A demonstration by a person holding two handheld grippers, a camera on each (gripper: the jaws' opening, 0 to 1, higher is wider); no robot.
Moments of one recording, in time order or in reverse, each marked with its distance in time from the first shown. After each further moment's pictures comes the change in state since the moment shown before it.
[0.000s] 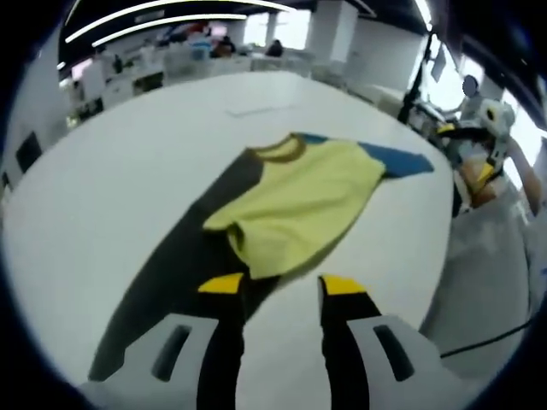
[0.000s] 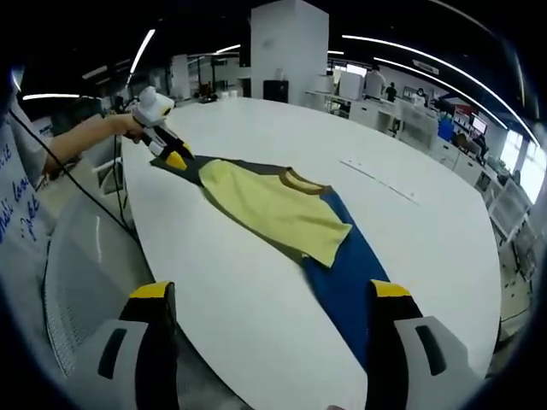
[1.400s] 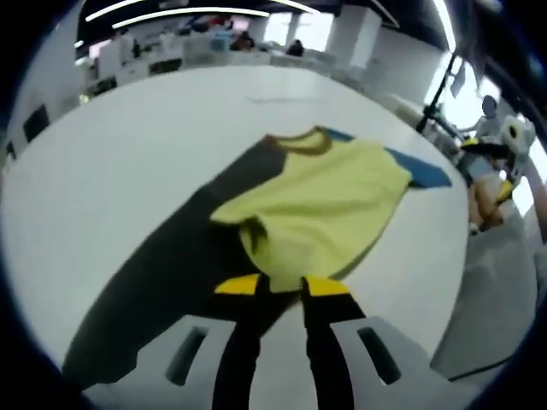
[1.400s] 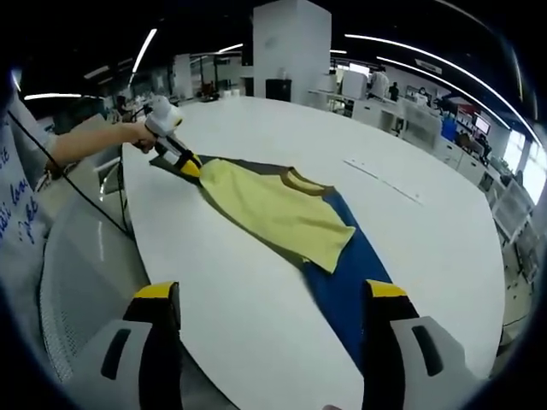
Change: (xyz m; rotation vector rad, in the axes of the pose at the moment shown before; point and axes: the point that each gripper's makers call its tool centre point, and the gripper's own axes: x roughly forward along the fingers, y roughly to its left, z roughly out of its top) left arm 0.038 0.020 -0.012 -0.131 0.004 0.020; right arm 0.019 -0.007 0.002 0.008 -0.006 0.015
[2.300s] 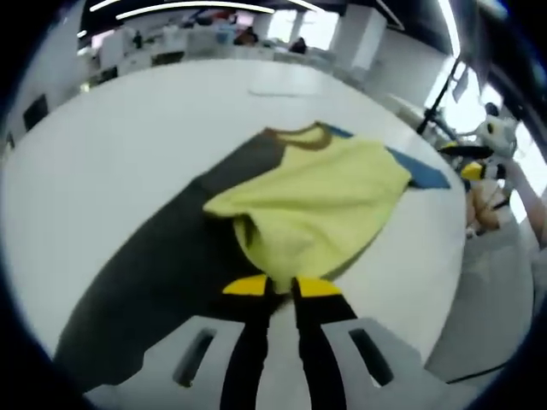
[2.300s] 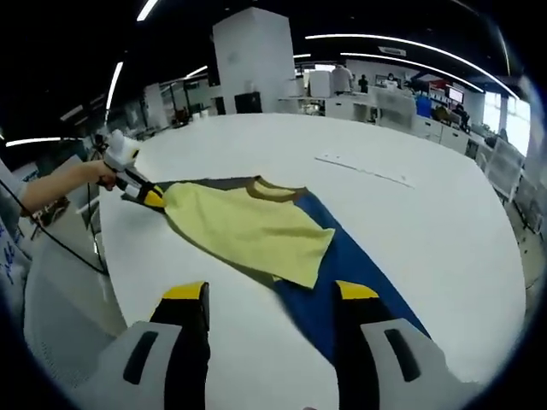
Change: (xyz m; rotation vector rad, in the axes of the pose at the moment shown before) left arm 0.003 -0.002 -0.006 -0.031 0.021 -0.012; right arm 0.042 -0.046 -0.002 0.175 -0.069 -0.058
